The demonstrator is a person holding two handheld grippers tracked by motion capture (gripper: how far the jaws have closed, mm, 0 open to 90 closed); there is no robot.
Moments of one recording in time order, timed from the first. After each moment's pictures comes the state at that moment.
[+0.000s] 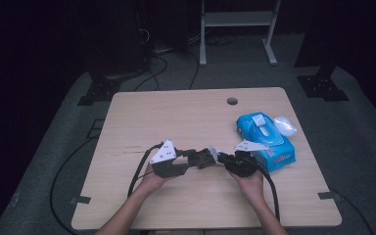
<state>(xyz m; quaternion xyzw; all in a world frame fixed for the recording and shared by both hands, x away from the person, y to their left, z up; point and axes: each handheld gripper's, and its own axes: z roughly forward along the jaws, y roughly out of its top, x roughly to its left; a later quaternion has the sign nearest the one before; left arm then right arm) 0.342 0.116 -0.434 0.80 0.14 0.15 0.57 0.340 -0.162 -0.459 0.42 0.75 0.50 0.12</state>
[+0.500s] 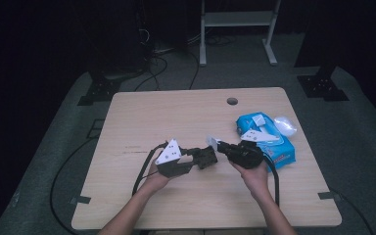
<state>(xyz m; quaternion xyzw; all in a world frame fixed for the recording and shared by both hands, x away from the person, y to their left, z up) 0.340 0.104 -0.428 0.80 0.13 0.17 0.56 0.339 -0.168 -0.408 0.38 0.73 0.56 0.11</state>
